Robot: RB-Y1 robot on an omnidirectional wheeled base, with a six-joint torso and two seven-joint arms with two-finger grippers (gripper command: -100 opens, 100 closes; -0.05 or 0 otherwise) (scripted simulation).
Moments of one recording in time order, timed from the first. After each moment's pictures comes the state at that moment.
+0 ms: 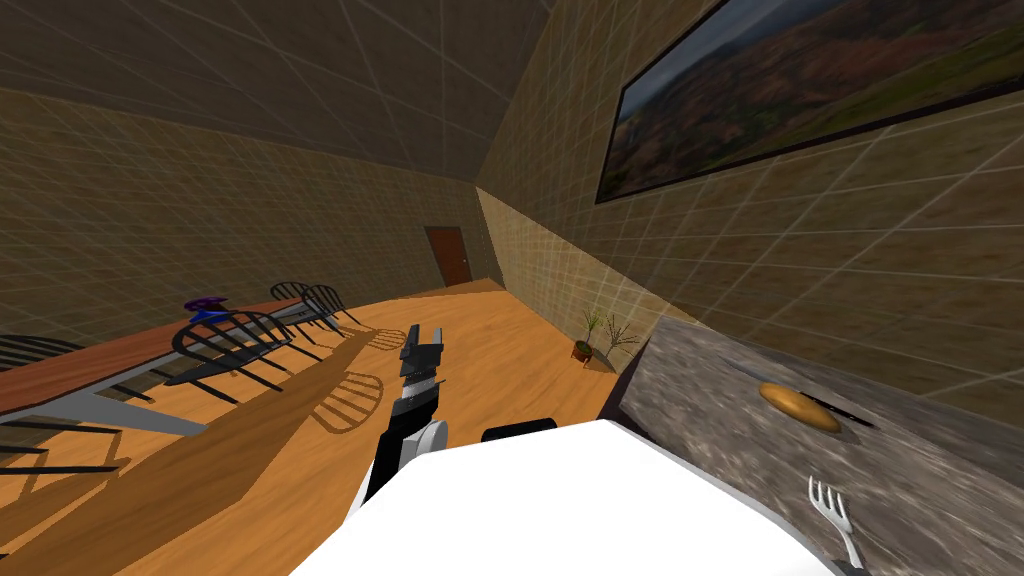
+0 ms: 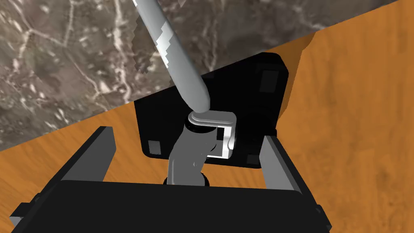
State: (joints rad) left arm 0.54 0.00 -0.07 -2.21 0.11 -0.47 0.08; right arm 1.73 -1.25 -0.32 -1.94 1.20 -0.34 0.86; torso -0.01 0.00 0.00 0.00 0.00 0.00
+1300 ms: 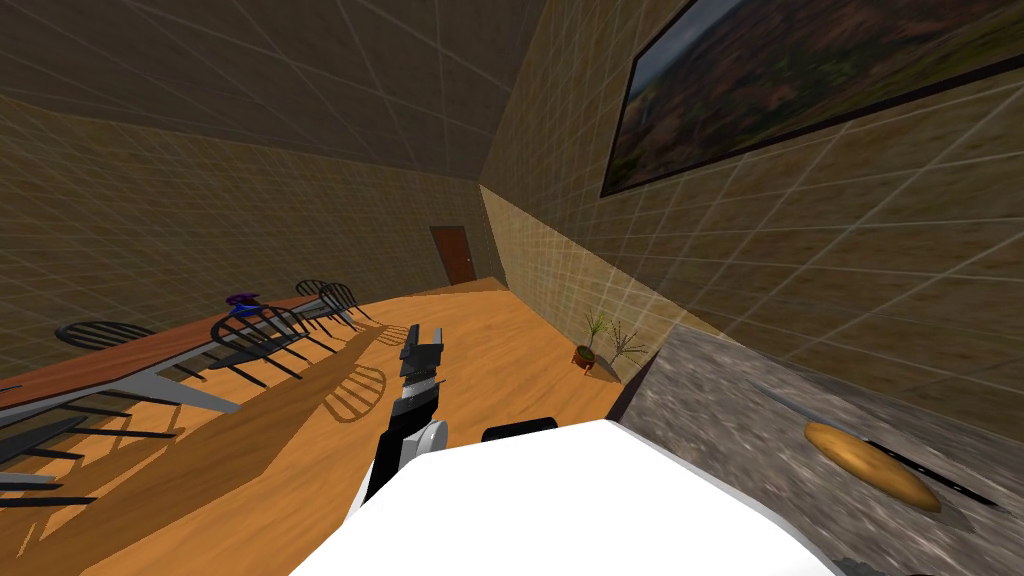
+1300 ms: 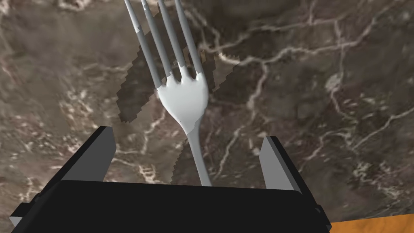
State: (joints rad) left arm 0.54 0.00 -0.07 -2.21 0.11 -0.47 0.08; right arm 1.68 -1.40 -0.25 -1.84 1.28 -0.28 0.86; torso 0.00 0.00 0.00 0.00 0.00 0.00
